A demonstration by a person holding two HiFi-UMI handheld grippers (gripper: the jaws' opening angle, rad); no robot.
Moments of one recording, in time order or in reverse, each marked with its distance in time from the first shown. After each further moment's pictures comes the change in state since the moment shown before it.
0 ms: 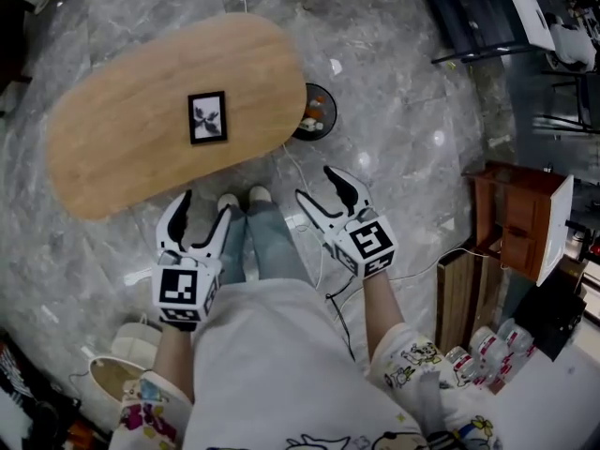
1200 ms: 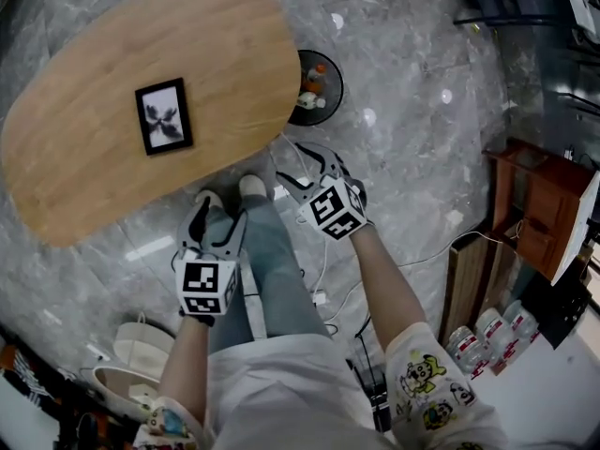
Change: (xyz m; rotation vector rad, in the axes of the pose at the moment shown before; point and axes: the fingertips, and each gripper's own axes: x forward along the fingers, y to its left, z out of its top) left arm 0.176 -0.025 -0.180 -0.100 0.259 -0.060; right arm 0.164 -0.089 -0.211 -0.259 0.318 0.141
